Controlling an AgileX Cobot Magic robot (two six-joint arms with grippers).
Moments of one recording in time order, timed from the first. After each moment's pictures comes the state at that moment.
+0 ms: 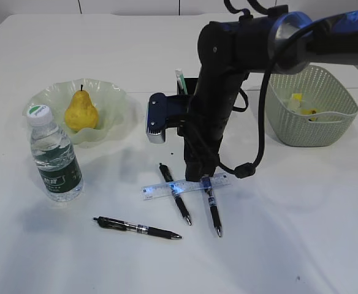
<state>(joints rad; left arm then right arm) -0.11 0.97 -0.84 0.05 0.93 -0.22 0.48 2.20 -1.75 0.15 1.06 -1.14</state>
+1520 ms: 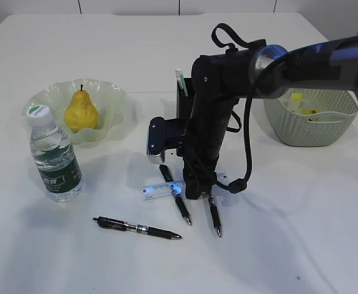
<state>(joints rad) -0.11 0.98 -0.84 0.05 0.89 -0.22 0.48 2.31 -1.77 0.15 1.03 -1.14</state>
